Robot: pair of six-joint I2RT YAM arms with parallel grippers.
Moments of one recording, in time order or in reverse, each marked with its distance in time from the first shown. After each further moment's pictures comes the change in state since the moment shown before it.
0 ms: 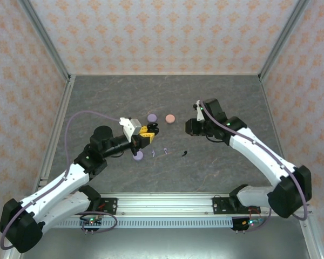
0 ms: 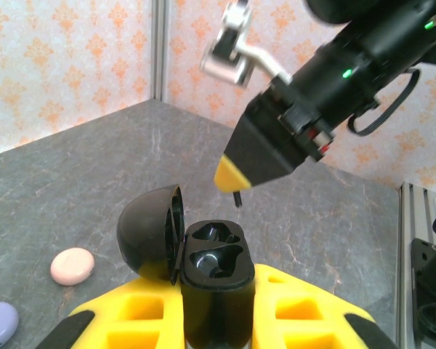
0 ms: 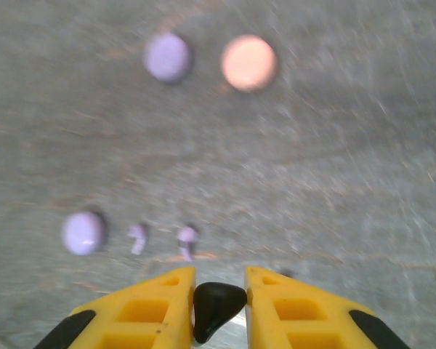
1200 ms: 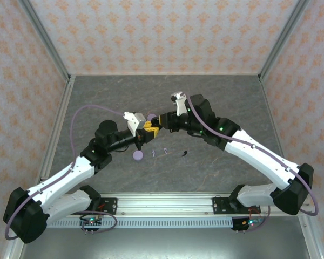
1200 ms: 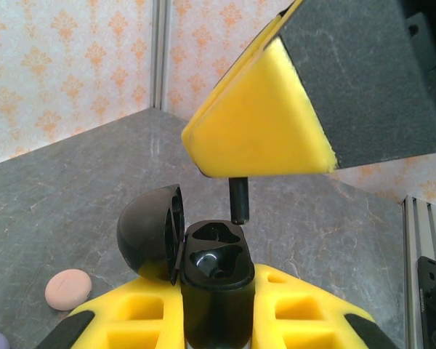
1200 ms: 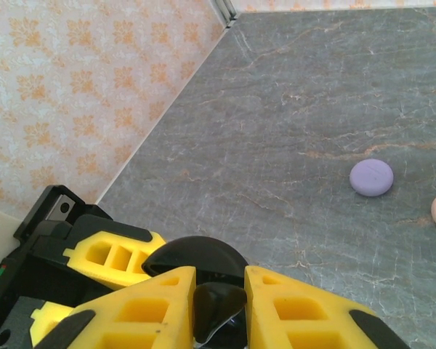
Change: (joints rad) left arm 0.000 0.118 0.056 0.078 0.005 -0.017; right arm 0.266 0.026 0.153 0.224 0.023 0.015
